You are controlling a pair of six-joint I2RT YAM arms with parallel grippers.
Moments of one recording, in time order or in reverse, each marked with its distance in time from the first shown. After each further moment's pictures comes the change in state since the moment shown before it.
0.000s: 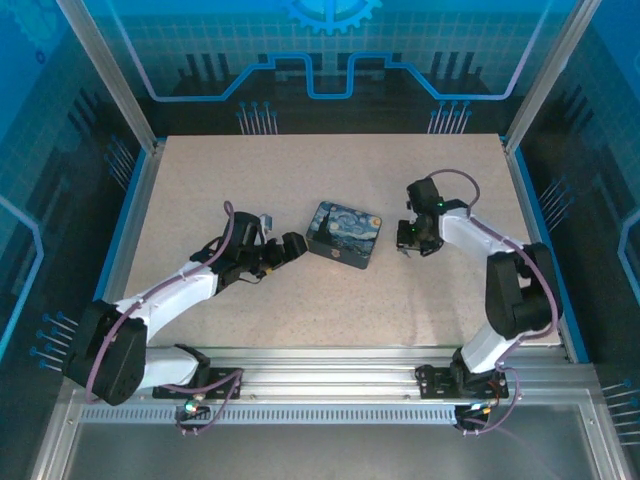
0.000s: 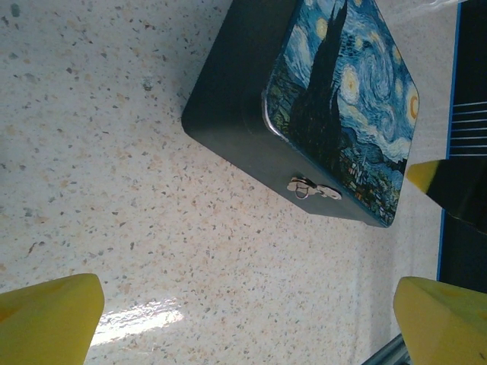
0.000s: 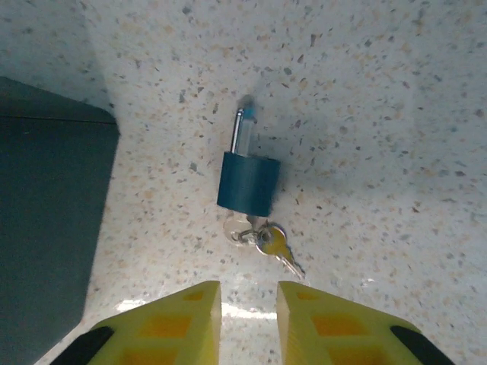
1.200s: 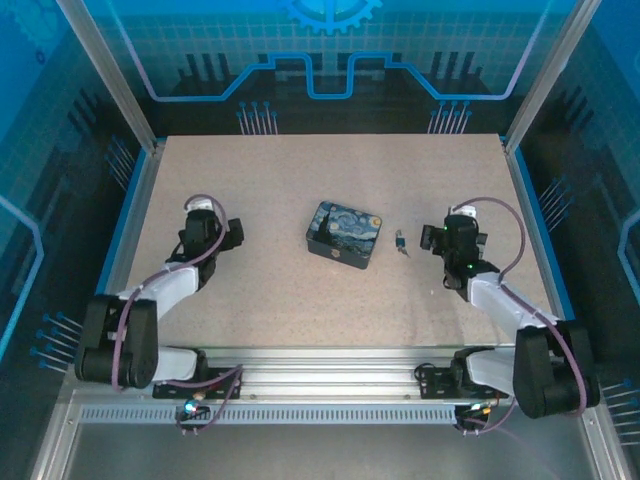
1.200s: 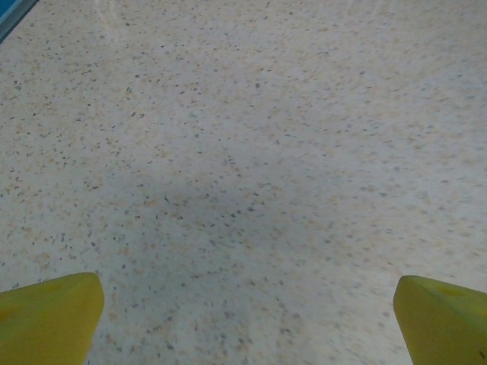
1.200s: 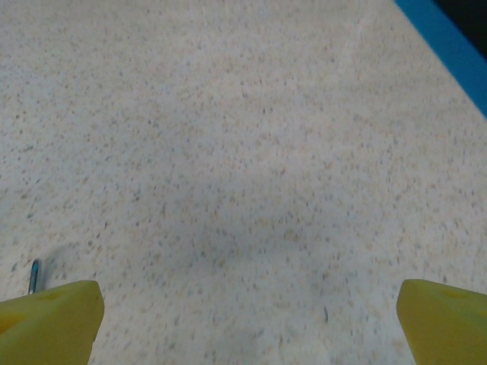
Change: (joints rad) left arm 0.354 0.091 -0.124 0.360 -0.566 0.626; right arm -0.106 -0.414 -0.563 0.760 0.387 -0.190
